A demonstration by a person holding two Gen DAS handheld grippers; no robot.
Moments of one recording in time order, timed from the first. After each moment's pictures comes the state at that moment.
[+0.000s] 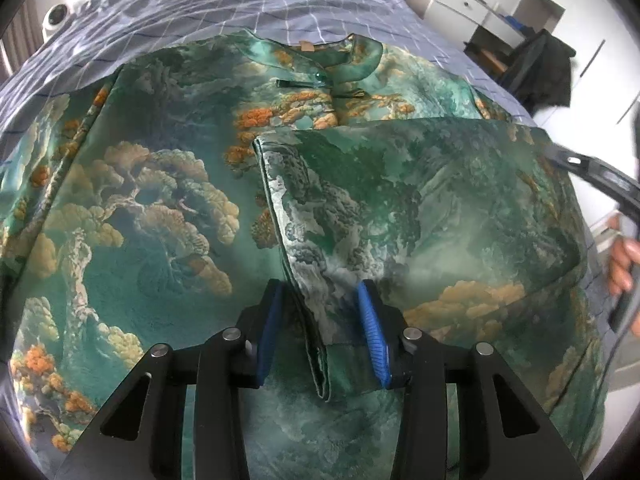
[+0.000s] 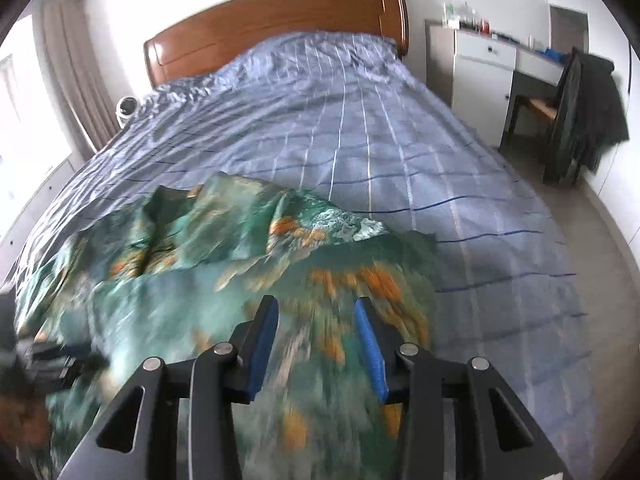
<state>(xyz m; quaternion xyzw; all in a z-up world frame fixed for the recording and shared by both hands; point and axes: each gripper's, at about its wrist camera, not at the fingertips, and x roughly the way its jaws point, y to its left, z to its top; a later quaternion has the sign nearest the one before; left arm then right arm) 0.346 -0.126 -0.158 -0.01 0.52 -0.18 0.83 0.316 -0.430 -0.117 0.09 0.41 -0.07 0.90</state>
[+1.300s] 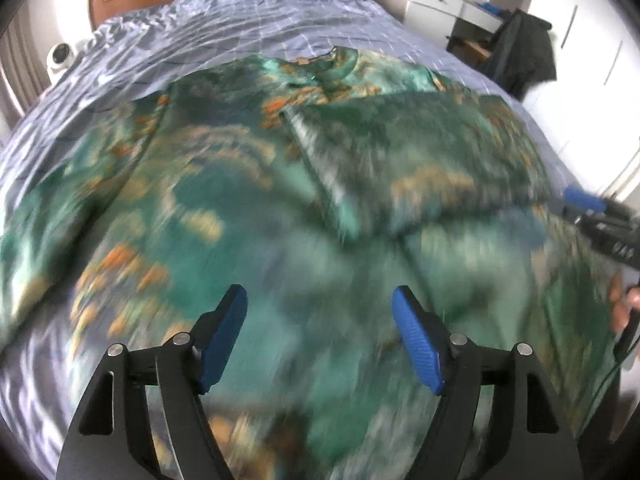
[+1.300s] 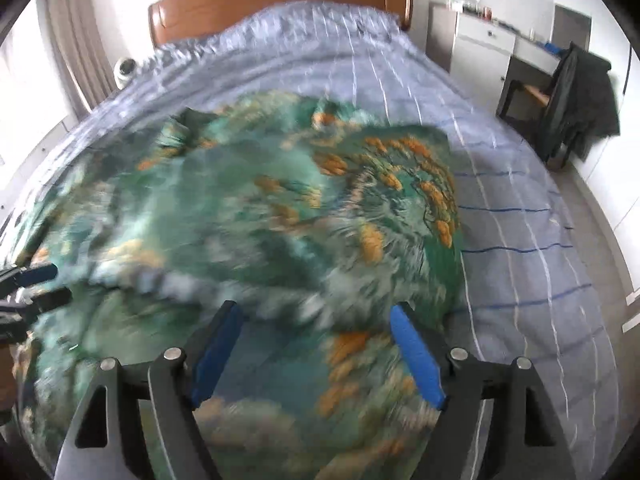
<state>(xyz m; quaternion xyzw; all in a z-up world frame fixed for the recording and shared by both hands) 0.239 -0.075 -0.118 0.06 0.49 -0.17 0.85 0.196 -0.344 -0.125 0.05 0.45 -0.08 0.89</state>
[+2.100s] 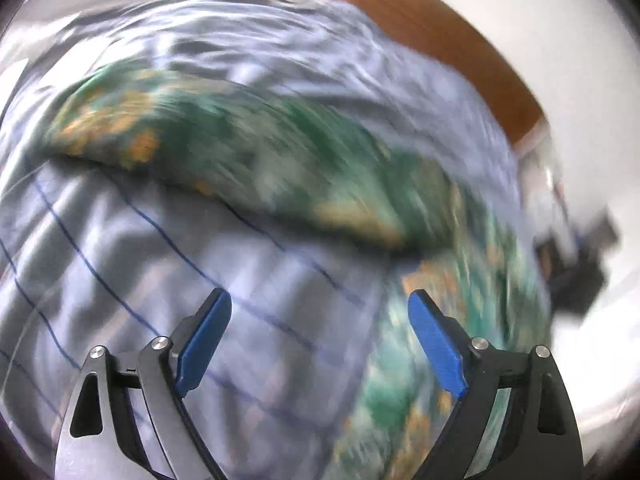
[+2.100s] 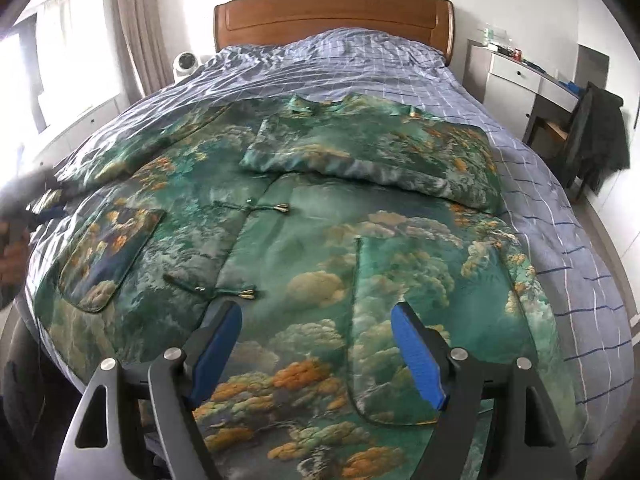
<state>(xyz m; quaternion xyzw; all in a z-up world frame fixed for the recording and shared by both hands) 0.215 0.233 -0.133 -0.33 0.40 0.04 0.86 0.055 -0.205 -0.120 0.01 0.42 -0.02 0.91</state>
